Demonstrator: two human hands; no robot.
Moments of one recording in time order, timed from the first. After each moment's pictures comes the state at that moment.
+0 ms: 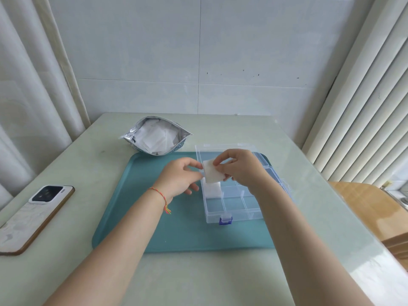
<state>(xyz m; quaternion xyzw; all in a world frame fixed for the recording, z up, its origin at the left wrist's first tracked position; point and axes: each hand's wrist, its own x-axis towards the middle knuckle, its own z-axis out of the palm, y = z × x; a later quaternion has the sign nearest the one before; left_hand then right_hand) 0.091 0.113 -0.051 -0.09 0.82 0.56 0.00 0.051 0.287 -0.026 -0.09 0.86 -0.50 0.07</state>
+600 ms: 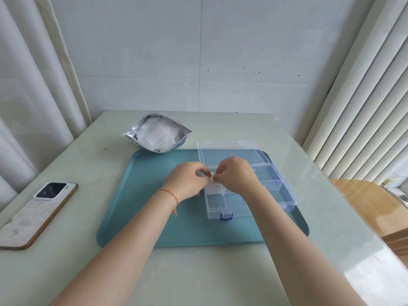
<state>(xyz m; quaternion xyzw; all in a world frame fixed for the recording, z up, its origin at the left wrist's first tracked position) 0.093 0.125 -0.058 -0.02 0.93 0.37 -0.01 0.046 0.270 -0.054 -0.10 0.96 -0.26 0.03</state>
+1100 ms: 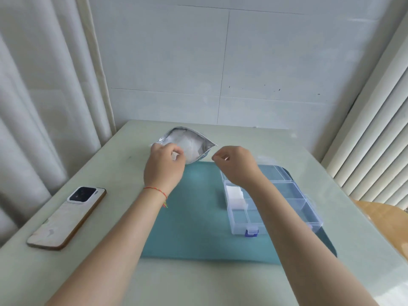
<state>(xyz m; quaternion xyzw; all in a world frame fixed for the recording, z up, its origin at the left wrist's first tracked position) 0.097 0.041 -0.026 -0.18 0.88 0.36 -0.26 0.043 0.214 -0.007 -0.20 0.92 -0.34 -0.05</state>
